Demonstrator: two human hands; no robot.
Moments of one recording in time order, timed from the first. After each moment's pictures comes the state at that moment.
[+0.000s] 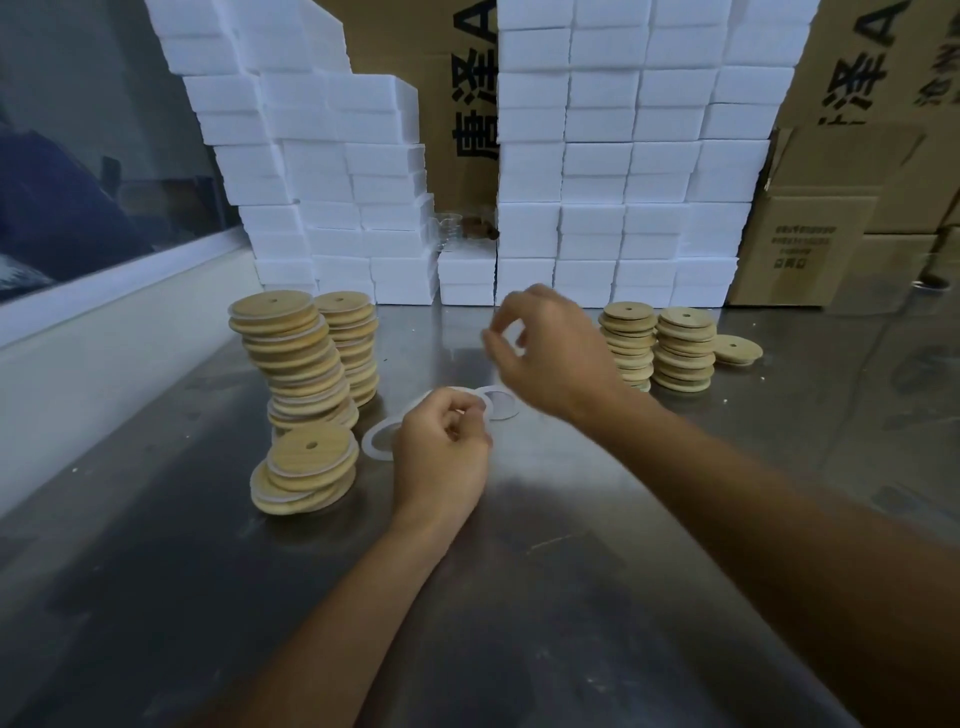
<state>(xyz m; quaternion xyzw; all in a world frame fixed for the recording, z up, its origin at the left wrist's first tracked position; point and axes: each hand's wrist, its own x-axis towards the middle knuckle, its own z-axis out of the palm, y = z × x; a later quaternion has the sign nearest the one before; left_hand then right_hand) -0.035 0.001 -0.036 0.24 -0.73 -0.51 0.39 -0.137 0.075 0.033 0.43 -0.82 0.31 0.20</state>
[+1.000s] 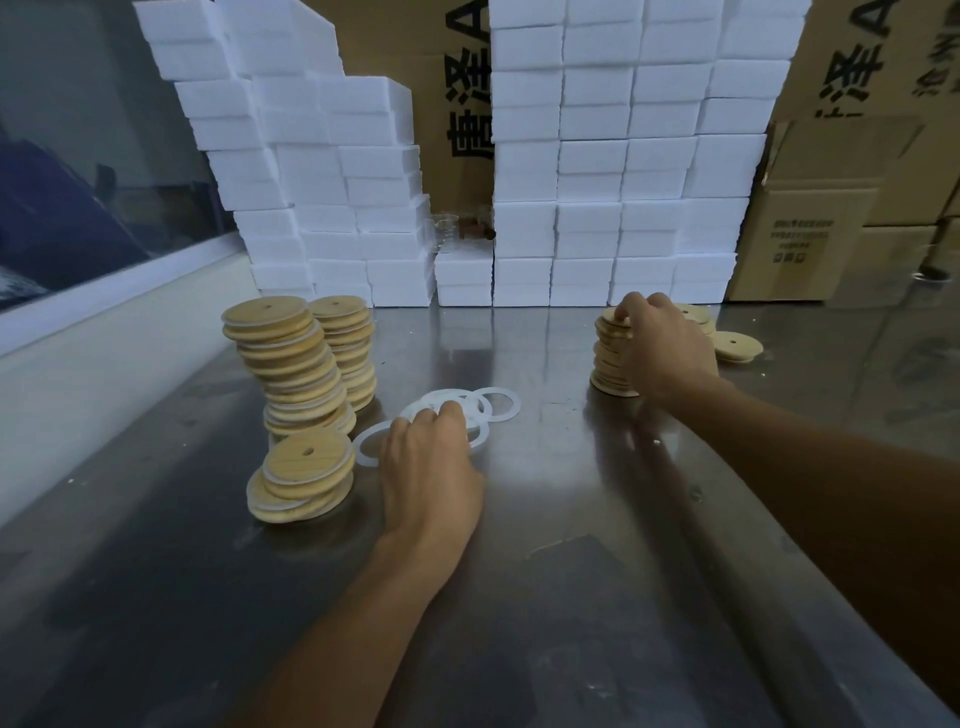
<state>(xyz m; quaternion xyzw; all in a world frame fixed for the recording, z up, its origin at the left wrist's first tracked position) -0.027 0.002 -0.032 0.30 -0.91 -0.09 0.27 -0.234 0.129 0.009 0.26 -0.93 0.16 0.22</state>
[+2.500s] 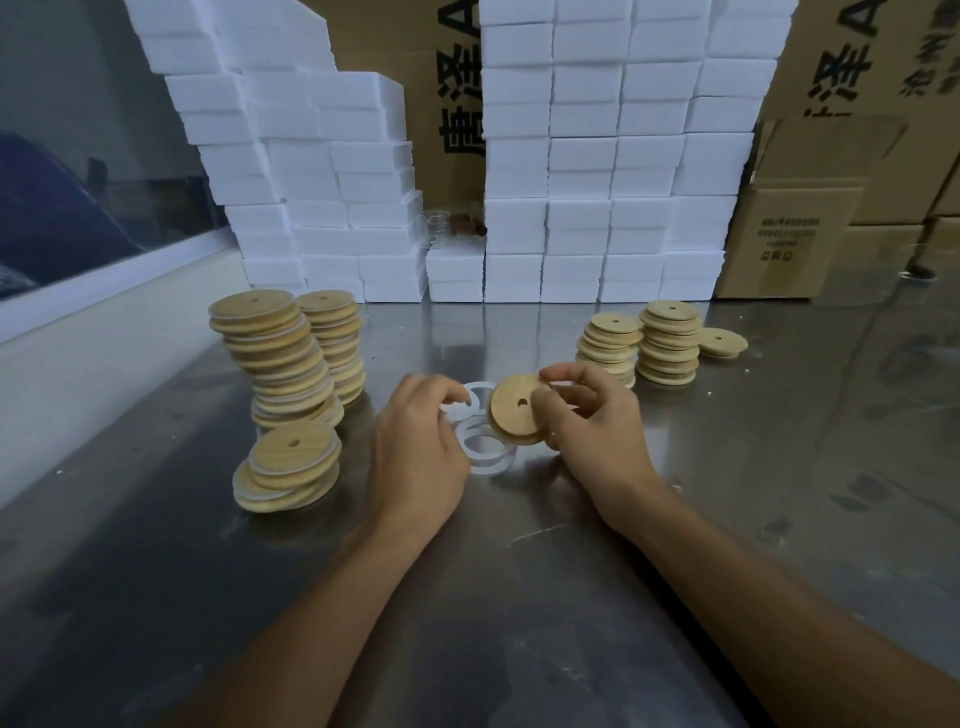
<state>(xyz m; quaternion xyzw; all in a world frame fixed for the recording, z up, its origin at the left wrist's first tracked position) -0.022 0.003 -0.024 0.17 -0.85 -0.21 0.44 -0.123 0.123 -0.029 0.22 -0.68 0.70 -0.04</state>
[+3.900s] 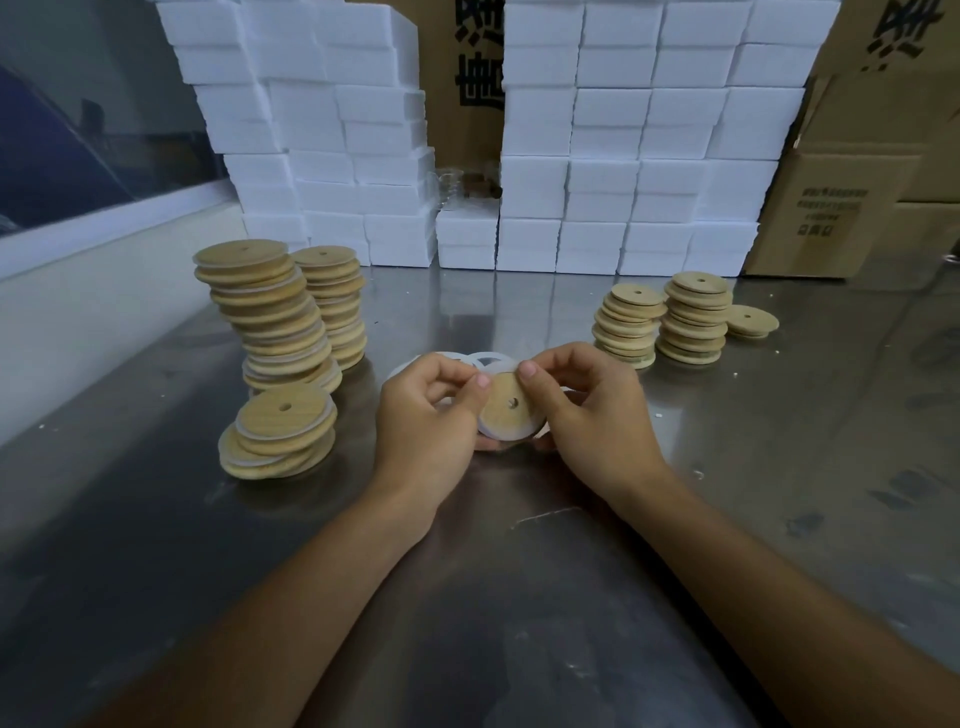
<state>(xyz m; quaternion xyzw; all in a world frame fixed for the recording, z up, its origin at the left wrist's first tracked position) -0.035 0.007 -0.038 0.22 -0.65 -0.63 0.37 -0.121 0.119 -0.035 0.33 -0.70 0.63 -0.01</state>
